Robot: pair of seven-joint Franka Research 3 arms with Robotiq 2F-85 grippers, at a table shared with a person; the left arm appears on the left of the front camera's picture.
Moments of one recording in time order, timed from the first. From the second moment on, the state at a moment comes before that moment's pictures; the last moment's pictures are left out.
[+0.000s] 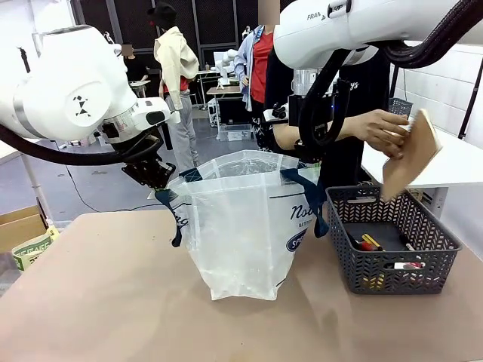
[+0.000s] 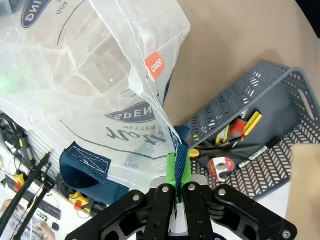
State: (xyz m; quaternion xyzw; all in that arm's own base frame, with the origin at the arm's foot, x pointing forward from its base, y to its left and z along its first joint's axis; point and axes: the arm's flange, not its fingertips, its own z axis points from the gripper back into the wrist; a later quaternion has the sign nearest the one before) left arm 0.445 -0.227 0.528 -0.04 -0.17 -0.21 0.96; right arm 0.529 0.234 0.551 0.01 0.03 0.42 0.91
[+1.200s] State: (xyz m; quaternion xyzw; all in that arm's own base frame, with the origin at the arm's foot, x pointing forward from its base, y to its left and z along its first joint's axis) left arm 0.445 -0.227 0.528 -0.04 -0.17 -0.21 0.96; right arm 0.529 0.234 0.551 0.01 0.03 0.42 0.91
